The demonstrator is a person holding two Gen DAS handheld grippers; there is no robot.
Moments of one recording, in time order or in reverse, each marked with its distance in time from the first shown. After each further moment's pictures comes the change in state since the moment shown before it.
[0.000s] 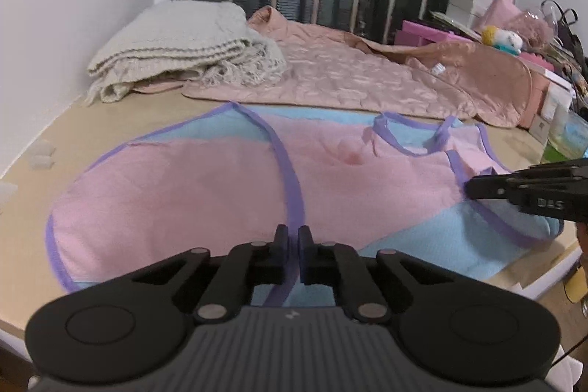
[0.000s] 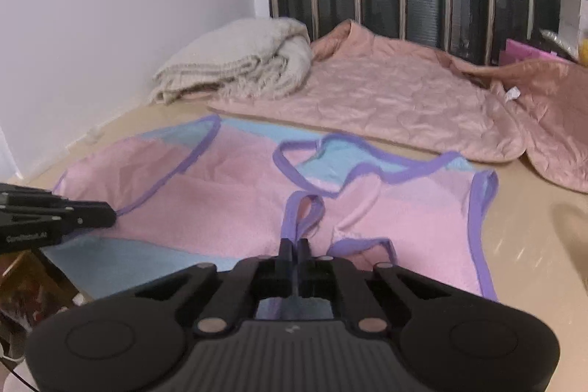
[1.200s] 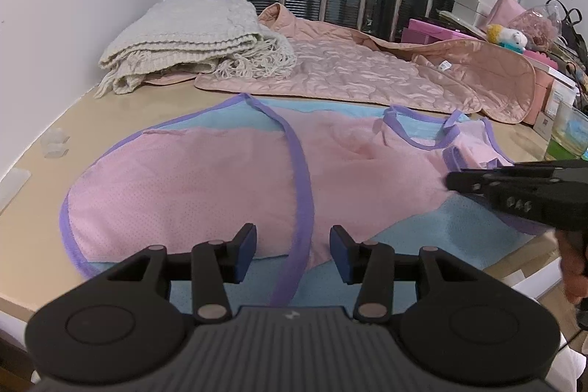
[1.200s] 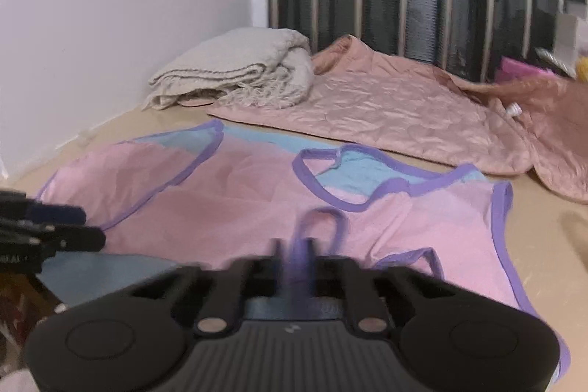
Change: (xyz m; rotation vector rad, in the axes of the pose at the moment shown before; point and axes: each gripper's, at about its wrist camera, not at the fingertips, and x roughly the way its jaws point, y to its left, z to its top) left arm -0.005 0.007 -0.010 -0.016 0.012 0.020; right arm 0.023 0.029 -0.003 0.008 -0.033 -0.070
